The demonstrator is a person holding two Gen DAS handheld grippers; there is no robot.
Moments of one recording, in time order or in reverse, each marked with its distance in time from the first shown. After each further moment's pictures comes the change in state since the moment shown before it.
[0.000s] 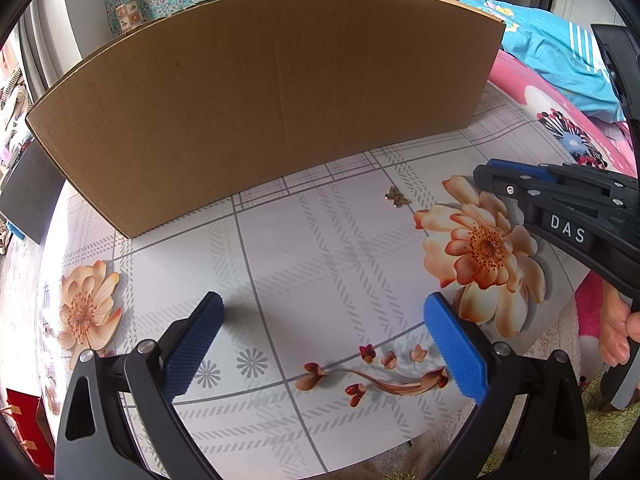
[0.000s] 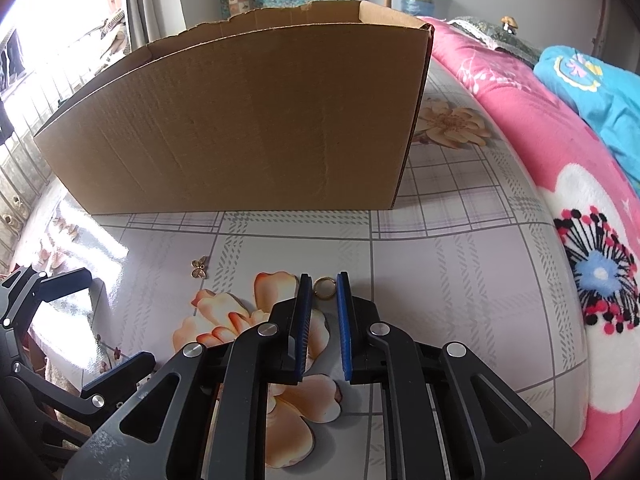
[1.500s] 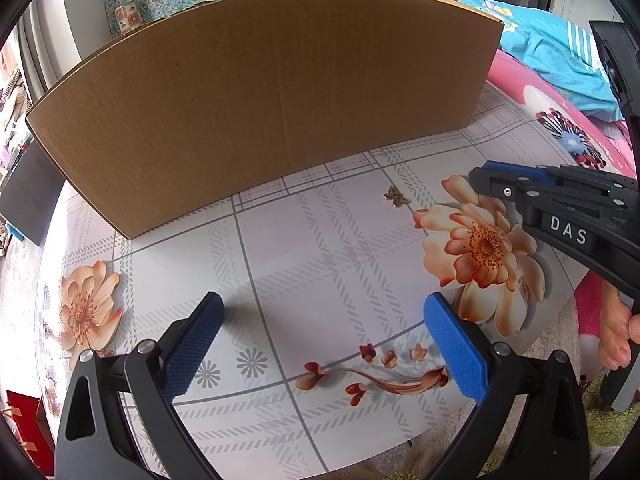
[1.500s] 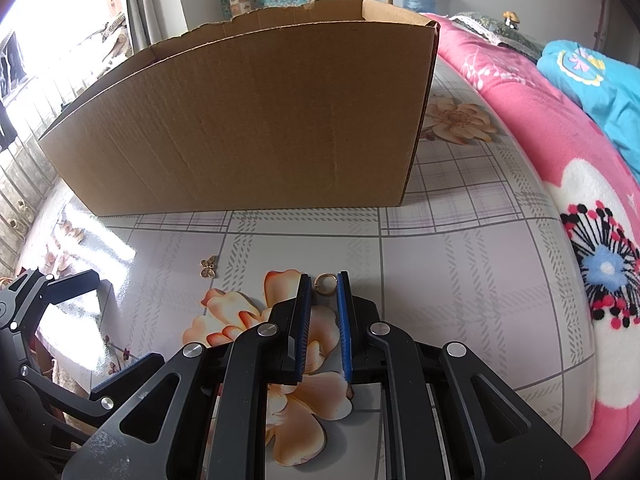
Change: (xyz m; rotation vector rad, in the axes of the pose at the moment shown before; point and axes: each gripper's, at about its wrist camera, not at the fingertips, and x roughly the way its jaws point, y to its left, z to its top) left arm -0.001 -0.003 -0.001 0.004 -0.005 -0.002; right arm -0.001 0.000 0.000 0.015 0.010 0.027
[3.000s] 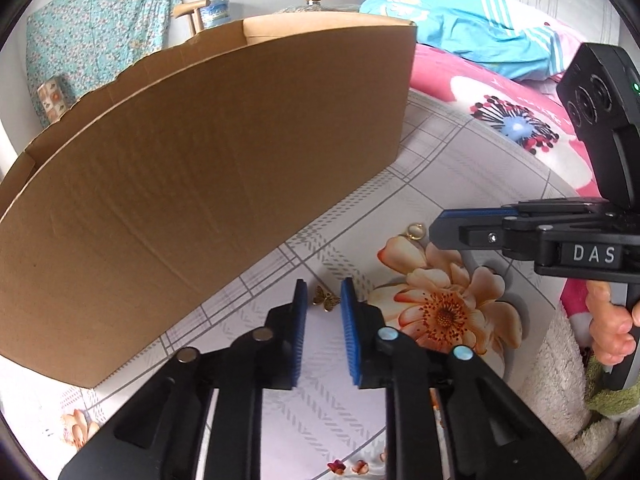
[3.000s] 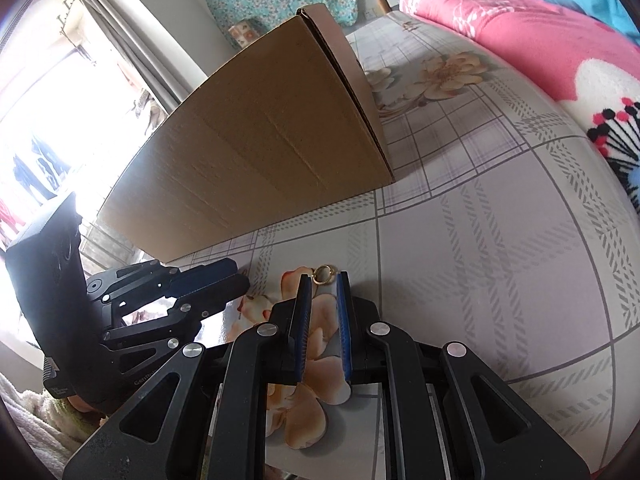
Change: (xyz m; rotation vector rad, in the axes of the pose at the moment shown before) left arm 0.016 -0.027 0.044 0.284 -0.110 -0.155; right arm -0.011 -0.066 -0.026 0.250 -0.040 0.364
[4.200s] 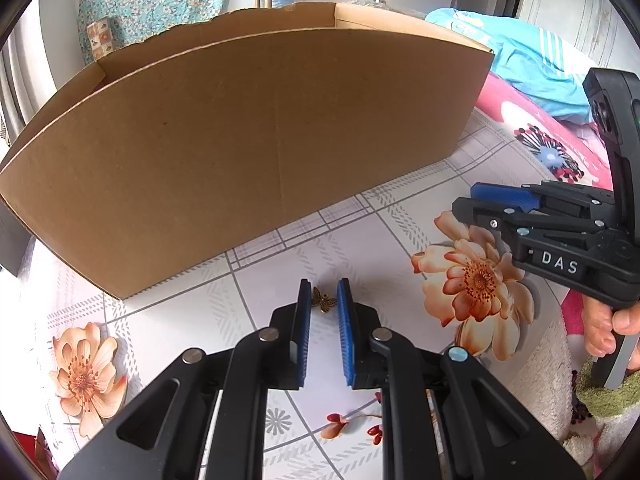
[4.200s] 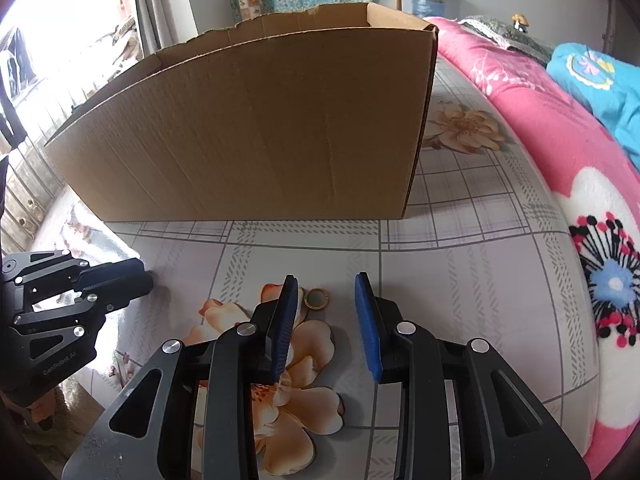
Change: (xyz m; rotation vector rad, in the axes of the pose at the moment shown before) left arm -0.024 0.034 -0.031 -0.226 0.035 0.050; right arm 0.021 0.059 0.014 -0.276 0.034 -0.321
